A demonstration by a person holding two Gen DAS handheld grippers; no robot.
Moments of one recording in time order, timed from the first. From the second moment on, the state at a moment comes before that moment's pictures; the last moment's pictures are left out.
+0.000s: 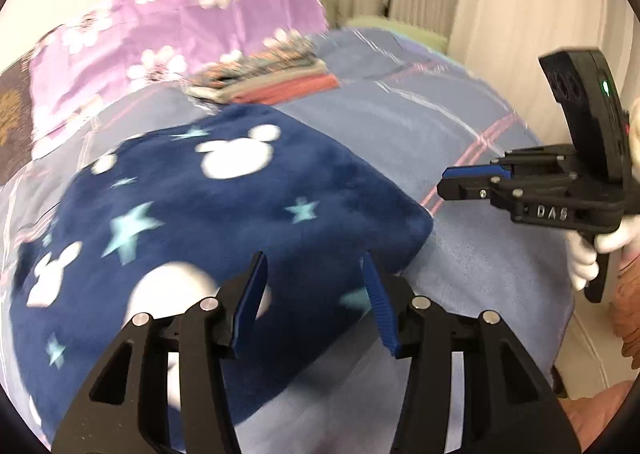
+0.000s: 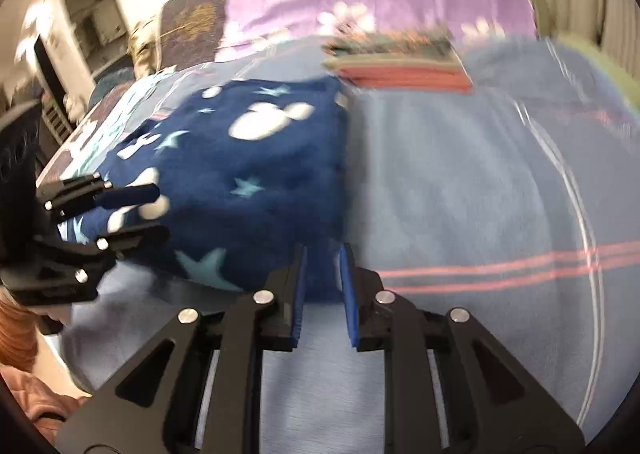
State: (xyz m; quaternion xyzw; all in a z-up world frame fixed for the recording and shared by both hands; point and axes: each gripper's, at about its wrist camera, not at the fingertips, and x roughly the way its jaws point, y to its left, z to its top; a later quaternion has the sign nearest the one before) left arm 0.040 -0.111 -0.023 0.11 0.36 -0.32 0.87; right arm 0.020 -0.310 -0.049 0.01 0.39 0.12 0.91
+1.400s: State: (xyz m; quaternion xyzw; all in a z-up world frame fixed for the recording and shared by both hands) left arm 0.197 0.236 -0.146 -0.34 0.39 -0.25 0.82; right arm -0.013 0.114 -0.089 -0.40 0.23 0.28 0.84
